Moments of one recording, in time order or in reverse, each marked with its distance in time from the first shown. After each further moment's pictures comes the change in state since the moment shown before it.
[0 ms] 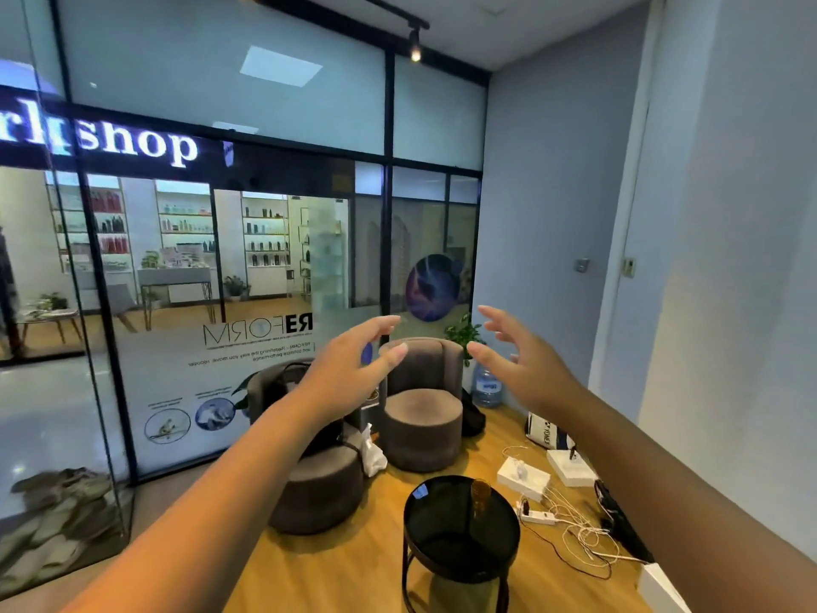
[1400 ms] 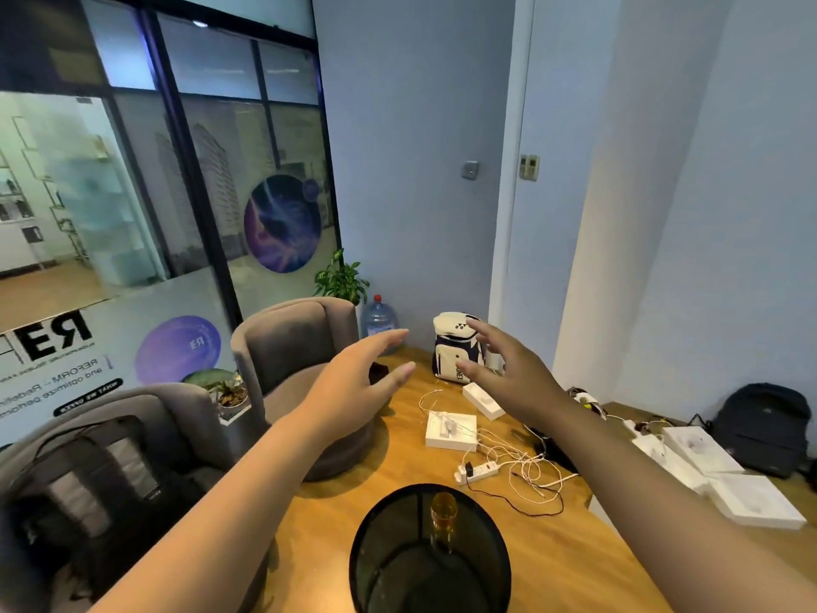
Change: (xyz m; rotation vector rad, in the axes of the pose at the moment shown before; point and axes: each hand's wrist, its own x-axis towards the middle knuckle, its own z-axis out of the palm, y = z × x) left_hand 0.484 -0.375 0.312 -0.136 -0.442 0.188; right_hand 0.395 0.402 0.189 -0.175 0.176 0.456
